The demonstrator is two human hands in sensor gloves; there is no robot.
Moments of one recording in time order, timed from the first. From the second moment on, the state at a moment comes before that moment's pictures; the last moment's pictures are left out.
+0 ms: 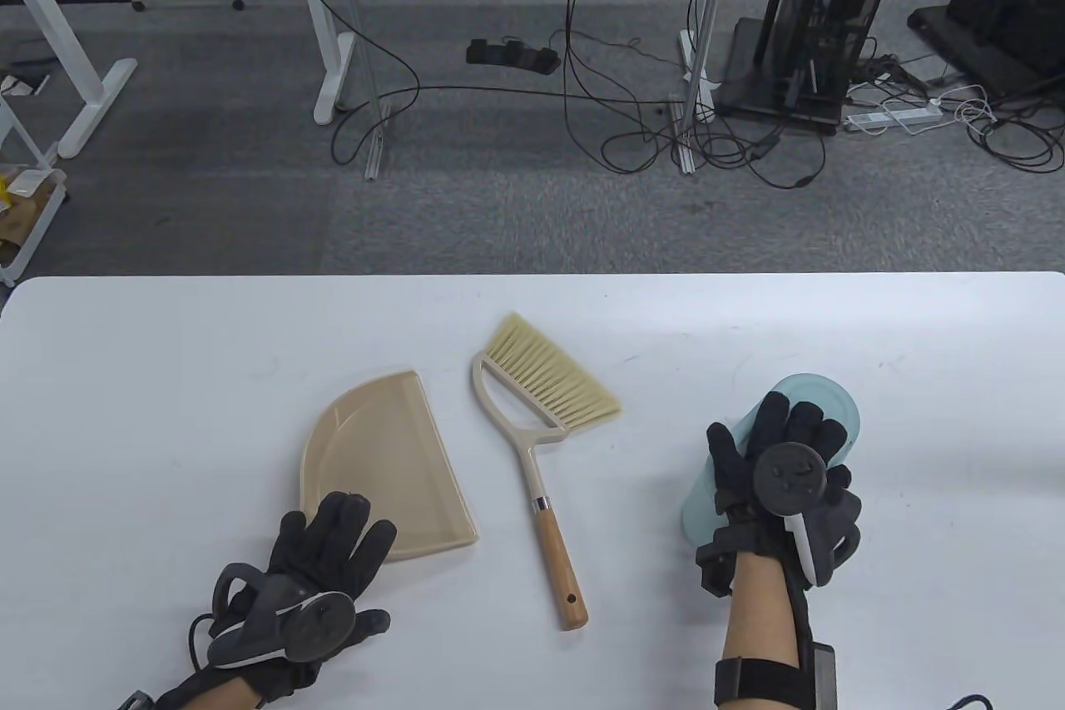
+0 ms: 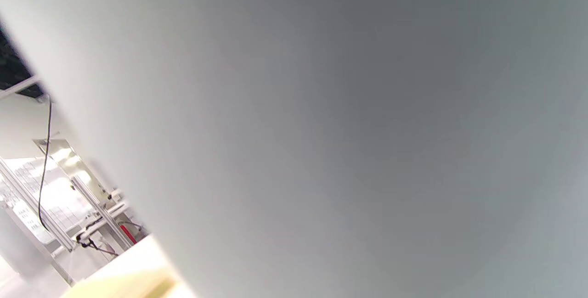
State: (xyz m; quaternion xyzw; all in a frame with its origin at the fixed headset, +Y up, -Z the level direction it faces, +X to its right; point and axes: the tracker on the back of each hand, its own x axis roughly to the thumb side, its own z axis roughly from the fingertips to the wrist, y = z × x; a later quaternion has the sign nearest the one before) left_hand -0.266 -0.759 -0.248 0.01 -0.27 -0.05 0.96; right_hand 0.225 -0.717 -0.316 -0.22 -0.11 0.94 0.24
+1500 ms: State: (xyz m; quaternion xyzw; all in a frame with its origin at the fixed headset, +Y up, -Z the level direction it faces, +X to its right) left_hand -0.265 -0.742 -0.245 0.01 -0.25 -0.05 0.97; right_hand 0.036 -0.727 -0.241 0.17 -0.06 0.97 0.19
